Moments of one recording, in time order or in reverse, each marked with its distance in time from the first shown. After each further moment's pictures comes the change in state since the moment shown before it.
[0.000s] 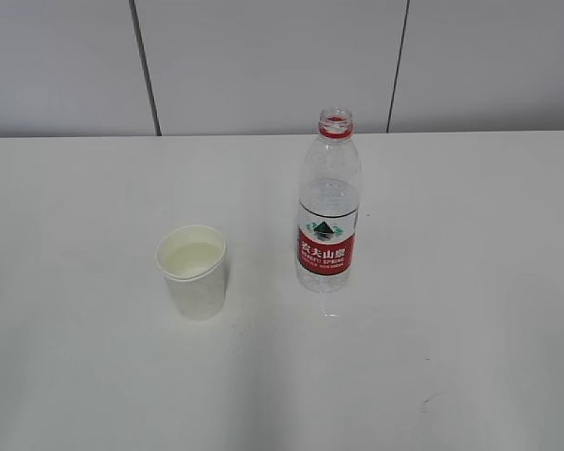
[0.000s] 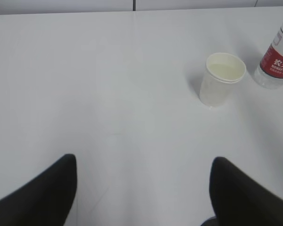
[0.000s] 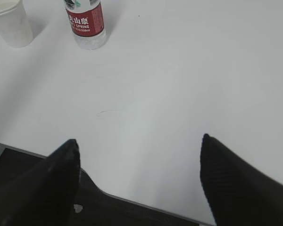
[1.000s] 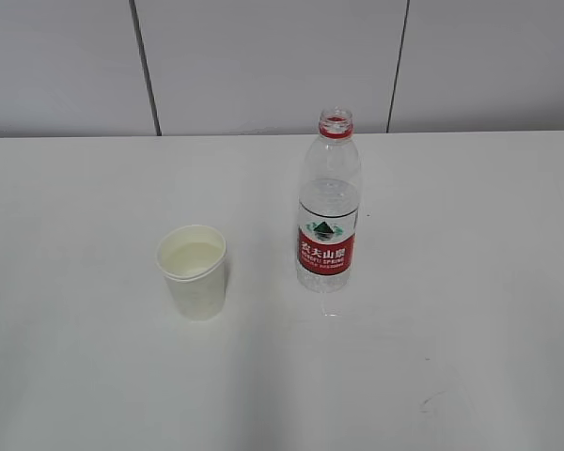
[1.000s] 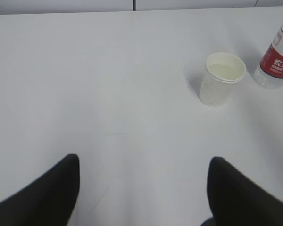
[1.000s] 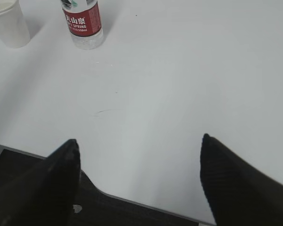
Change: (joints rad) left arm 0.000 0.000 0.000 0.000 0.000 0.000; right arm 0.000 0.000 0.000 -0.009 0.000 0.012
